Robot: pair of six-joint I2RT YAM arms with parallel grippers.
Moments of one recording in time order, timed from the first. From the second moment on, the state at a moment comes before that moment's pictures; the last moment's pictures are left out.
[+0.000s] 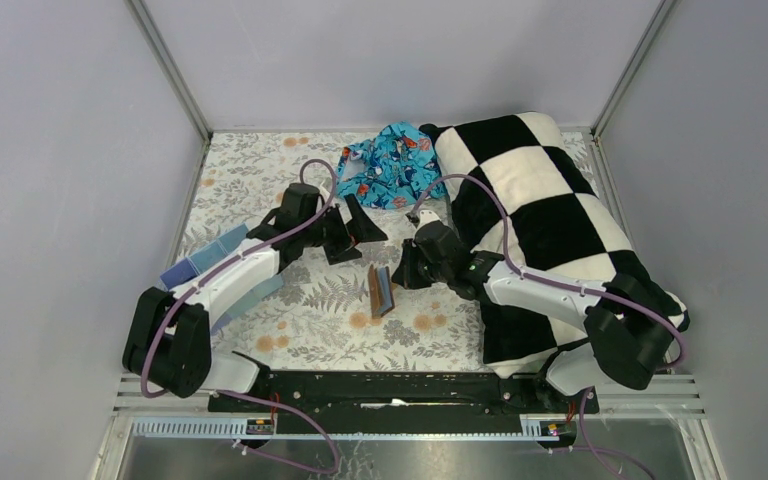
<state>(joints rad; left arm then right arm) -0.41 1.38 0.87 -0.18 0.50 -0.89 0.86 1.46 0.84 -0.10 -0.04 0.65</state>
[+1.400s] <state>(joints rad) -0.40 1.52 0.86 -0.04 0.61 -0.96 0.77 1.37 0.53 -0.08 0.22 0.72</state>
